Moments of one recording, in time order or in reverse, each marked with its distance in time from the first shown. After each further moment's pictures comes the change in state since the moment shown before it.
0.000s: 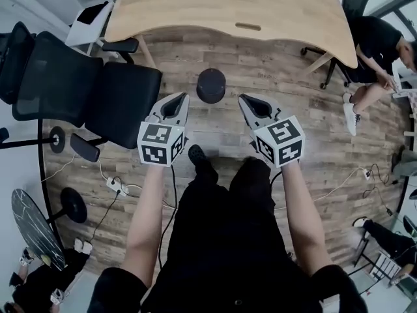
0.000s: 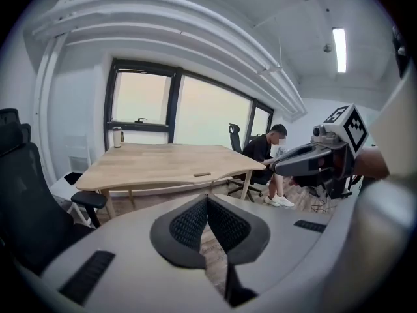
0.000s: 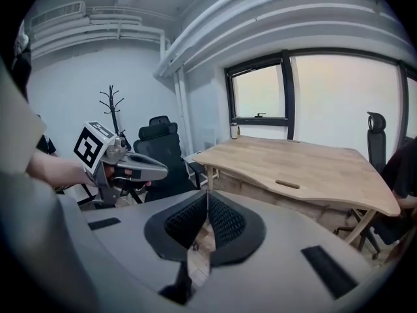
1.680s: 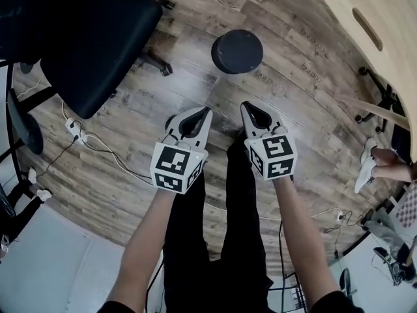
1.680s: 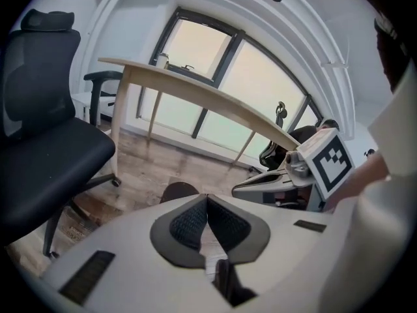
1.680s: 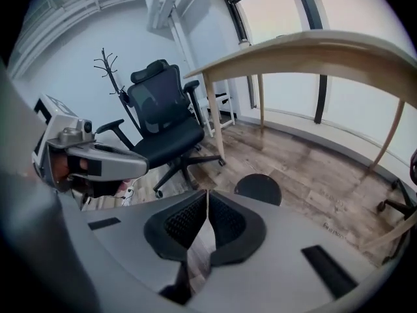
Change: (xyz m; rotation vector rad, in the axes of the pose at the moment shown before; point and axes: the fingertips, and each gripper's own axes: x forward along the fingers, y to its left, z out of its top) left arm 0.184 0.023 -0.280 -0.422 0.137 0.159; right arm 0.259 -0.063 -0.296 0.004 0.361 0.234
